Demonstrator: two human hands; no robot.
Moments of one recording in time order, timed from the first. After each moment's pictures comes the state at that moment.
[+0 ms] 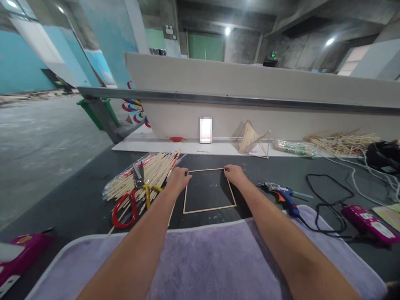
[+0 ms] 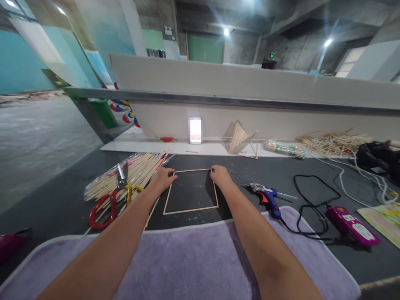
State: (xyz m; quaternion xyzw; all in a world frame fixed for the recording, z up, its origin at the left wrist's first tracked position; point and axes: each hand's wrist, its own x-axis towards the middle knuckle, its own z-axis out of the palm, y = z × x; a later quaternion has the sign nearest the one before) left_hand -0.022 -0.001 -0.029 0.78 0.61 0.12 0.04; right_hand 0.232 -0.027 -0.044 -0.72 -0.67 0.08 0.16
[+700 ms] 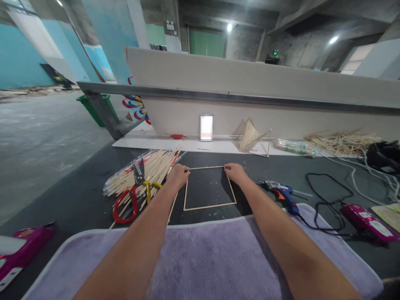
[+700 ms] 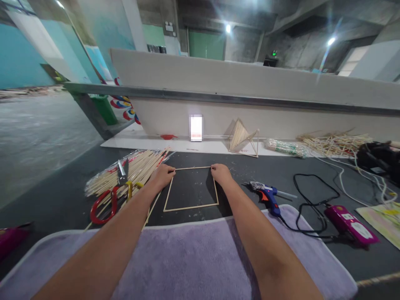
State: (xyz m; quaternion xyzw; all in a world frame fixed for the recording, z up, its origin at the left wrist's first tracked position) left_hand -0.025 -0.003 -0.025 0.80 0.58 0.13 0.06; right_hand 0.236 -0.029 -0.047 -0.72 -0.66 0.11 0.18
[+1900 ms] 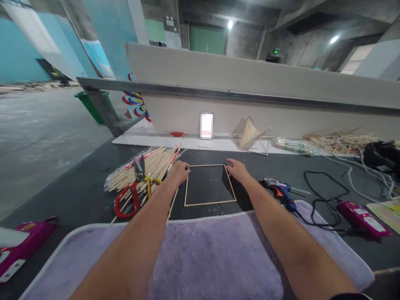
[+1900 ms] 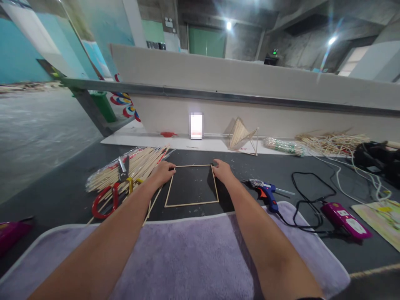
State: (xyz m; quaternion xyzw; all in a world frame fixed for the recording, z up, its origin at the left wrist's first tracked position) left_hand -0.028 0.006 -0.033 0.81 0.57 0.12 0.04; right_hand 0.238 -0.043 -0.037 -0.72 -0.63 0.17 0.25
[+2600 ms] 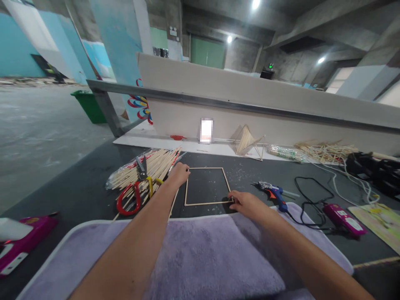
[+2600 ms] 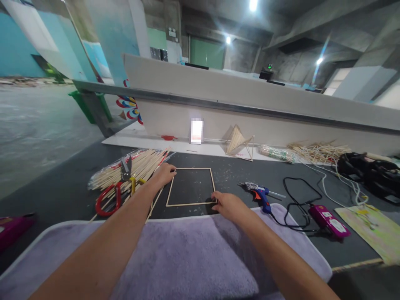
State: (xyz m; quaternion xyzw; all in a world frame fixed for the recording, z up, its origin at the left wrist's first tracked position) left_hand -0.030 0.006 -0.036 0.81 0.57 0.14 0.05; right_hand 0.235 -0.181 -0.014 -0.61 -0.76 0.18 0.10
